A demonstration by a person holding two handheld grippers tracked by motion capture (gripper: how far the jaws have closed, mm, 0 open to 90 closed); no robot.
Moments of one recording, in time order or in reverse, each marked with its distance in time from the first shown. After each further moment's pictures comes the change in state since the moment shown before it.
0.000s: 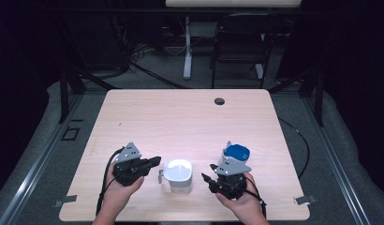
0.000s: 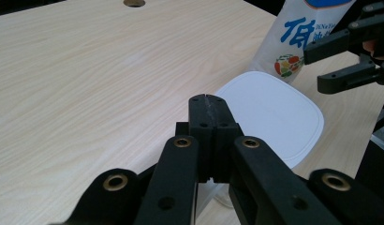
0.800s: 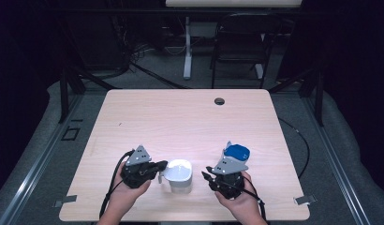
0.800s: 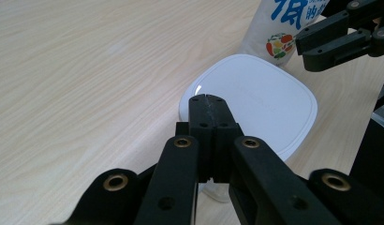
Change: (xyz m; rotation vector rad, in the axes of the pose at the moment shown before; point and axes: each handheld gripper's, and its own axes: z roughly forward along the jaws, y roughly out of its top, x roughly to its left) left arm -0.010 0.000 0.014 0.062 -0.018 0.037; right arm 0.003 0.003 0.003 0.020 0.014 0.005
